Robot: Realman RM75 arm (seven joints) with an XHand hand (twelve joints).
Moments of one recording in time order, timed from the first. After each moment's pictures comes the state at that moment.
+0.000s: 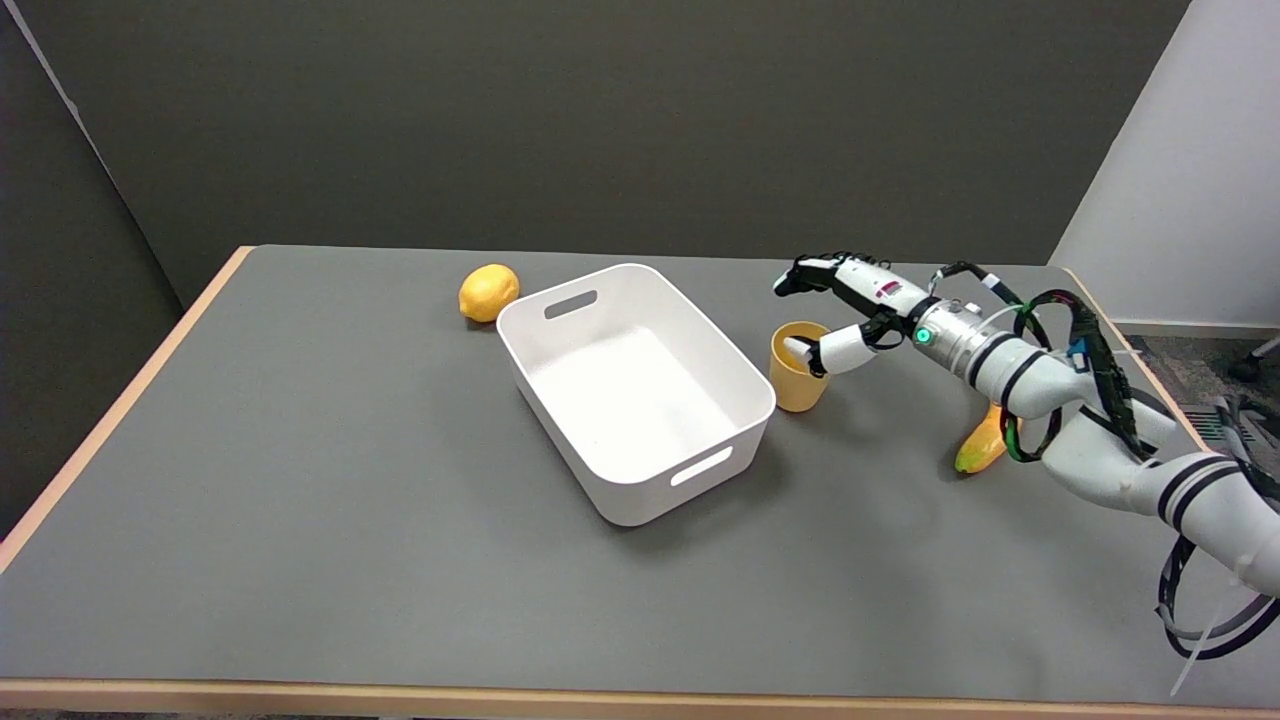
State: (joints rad) arm 0.30 -0.79 -1.89 1.00 -0.19 0.41 1.46
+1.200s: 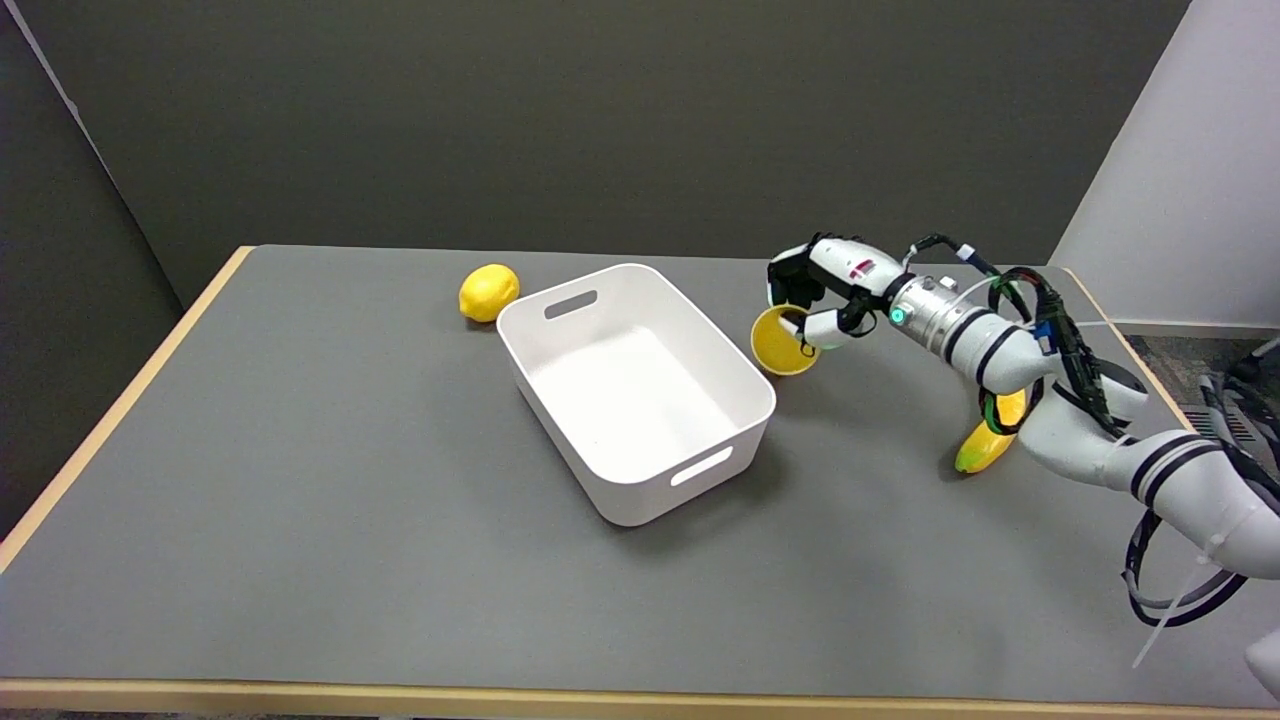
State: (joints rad) arm 0.36 -0.83 -1.89 1.04 -0.34 0.35 1.48
